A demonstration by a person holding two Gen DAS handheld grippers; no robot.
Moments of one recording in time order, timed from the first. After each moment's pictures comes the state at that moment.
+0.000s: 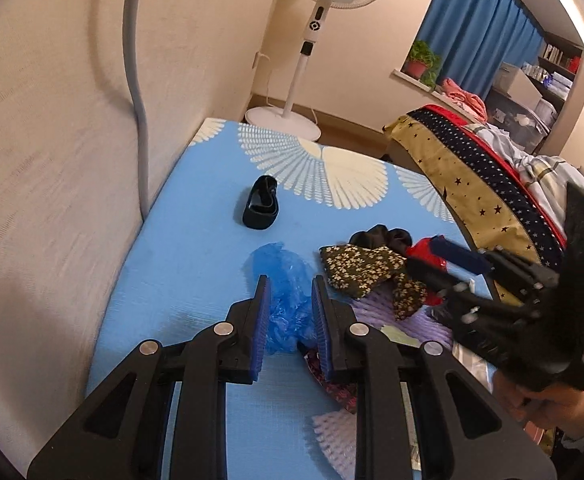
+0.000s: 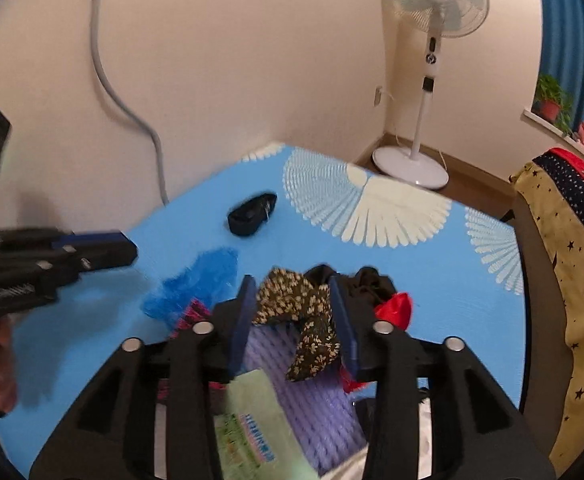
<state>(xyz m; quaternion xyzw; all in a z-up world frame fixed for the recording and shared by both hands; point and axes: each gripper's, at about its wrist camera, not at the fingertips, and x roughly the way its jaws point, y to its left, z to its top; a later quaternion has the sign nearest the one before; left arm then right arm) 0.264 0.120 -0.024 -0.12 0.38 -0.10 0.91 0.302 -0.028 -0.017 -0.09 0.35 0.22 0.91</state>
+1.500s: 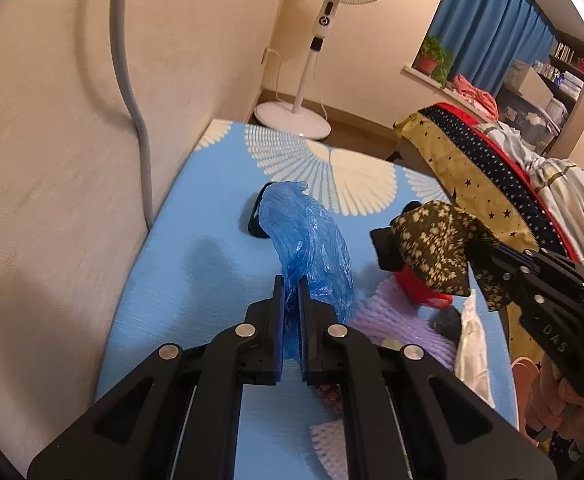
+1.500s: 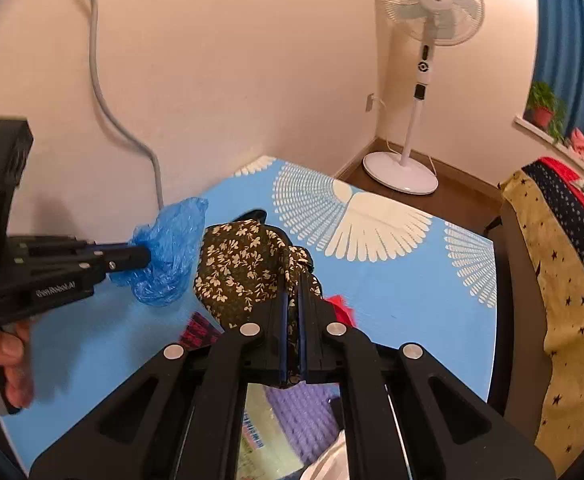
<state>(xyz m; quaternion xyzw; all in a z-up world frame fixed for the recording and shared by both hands) 0.270 0.118 -0.004 -0.11 0.39 -0.08 0.91 0.290 -0.044 0.038 -0.07 0.33 0.21 0.92</state>
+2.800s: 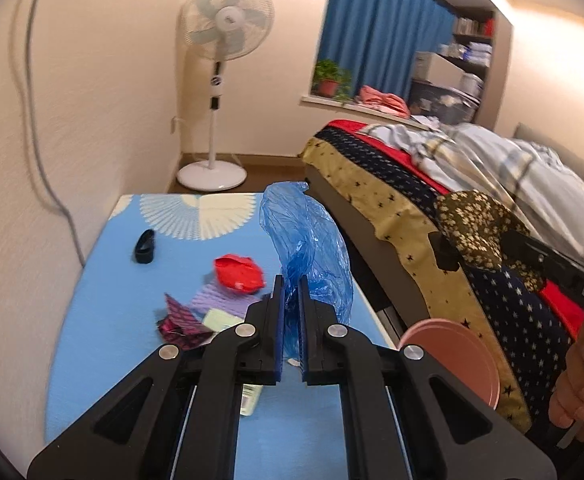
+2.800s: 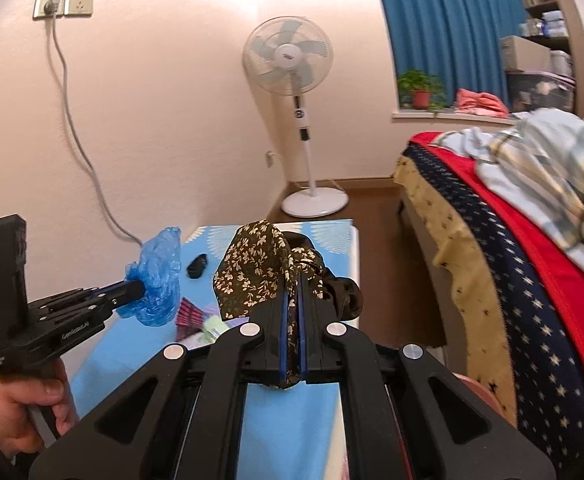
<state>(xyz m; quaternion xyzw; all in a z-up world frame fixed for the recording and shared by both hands) 0.114 -0.022 0.080 -0.02 0.29 -0.19 0.94 0.072 -0.225 0.111 0.08 0.24 0.07 0.96</state>
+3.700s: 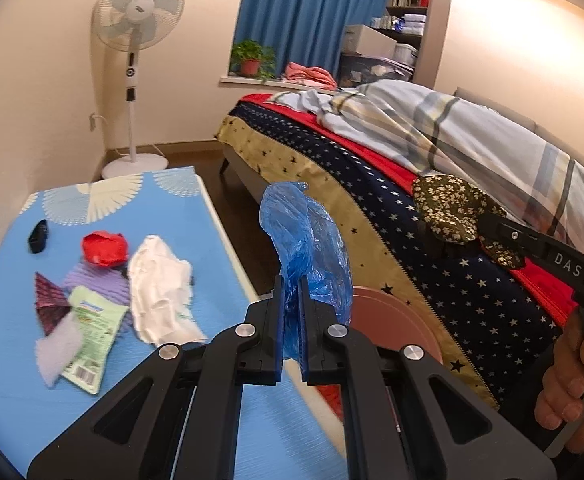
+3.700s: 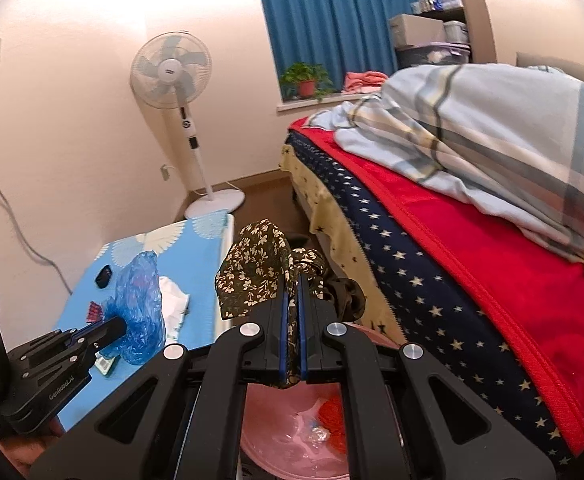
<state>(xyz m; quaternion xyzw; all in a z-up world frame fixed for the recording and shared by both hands) 0.073 -0.149 0.042 0.00 0.30 -0.29 0.91 0.008 -0.331 0.073 0.14 0.25 -0.11 0.95</state>
